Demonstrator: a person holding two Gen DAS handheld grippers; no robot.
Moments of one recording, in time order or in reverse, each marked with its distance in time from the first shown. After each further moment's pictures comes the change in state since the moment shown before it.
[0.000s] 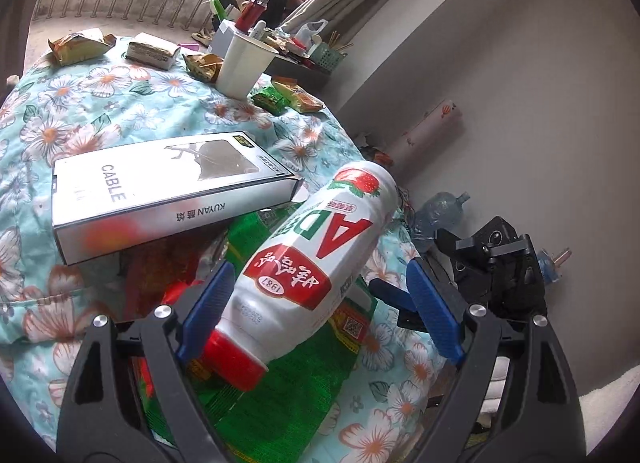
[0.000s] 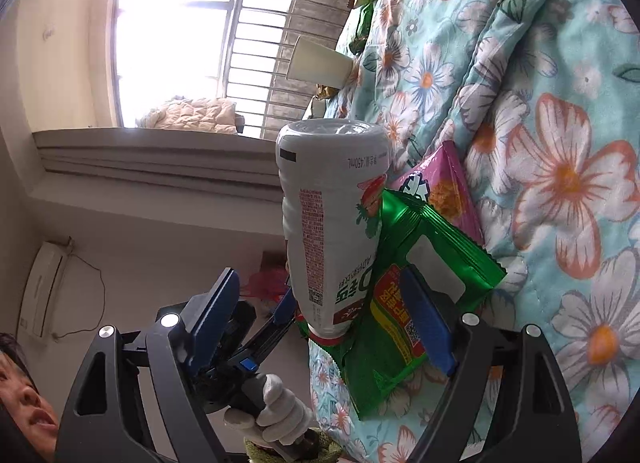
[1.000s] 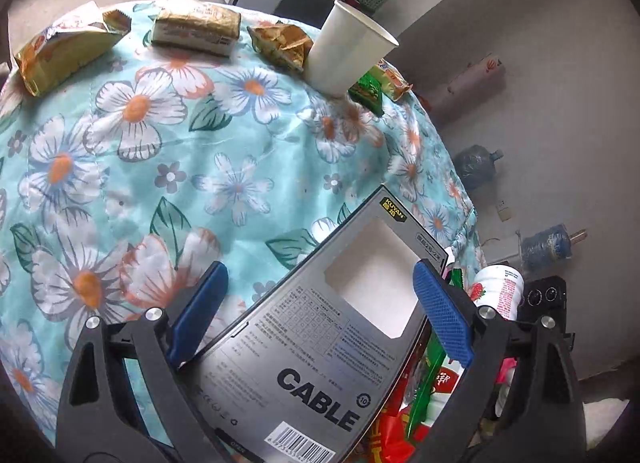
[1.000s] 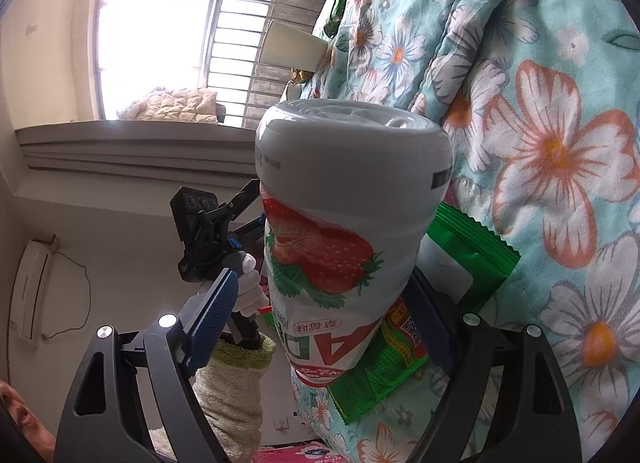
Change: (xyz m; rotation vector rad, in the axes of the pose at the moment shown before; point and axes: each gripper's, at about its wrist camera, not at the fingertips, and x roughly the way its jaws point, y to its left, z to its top) left arm 0.054 0.130 0.114 -0.069 0.337 0.042; right arm 0.022 -0.019 -0.005 0.023 0.049 -0.063
